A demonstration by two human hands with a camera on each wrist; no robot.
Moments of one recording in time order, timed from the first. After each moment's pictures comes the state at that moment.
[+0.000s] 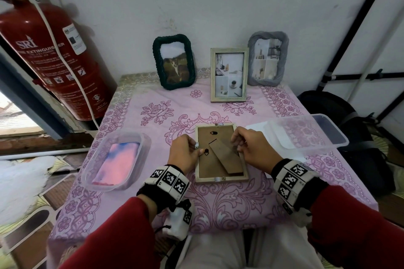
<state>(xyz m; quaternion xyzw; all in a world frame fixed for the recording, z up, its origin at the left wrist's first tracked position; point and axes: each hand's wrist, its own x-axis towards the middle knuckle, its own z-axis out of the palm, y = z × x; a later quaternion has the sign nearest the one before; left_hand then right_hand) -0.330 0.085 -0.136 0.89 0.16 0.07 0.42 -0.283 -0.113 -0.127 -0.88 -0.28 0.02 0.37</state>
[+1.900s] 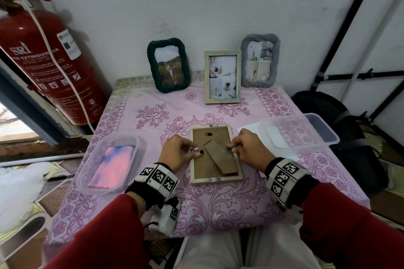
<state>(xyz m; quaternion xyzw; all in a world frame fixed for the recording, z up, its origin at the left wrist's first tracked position) -0.330 0.102 -0.130 0.93 0.04 0.03 0.37 -0.277 -0.111 -0.130 -0.93 -0.21 0.06 0.30</state>
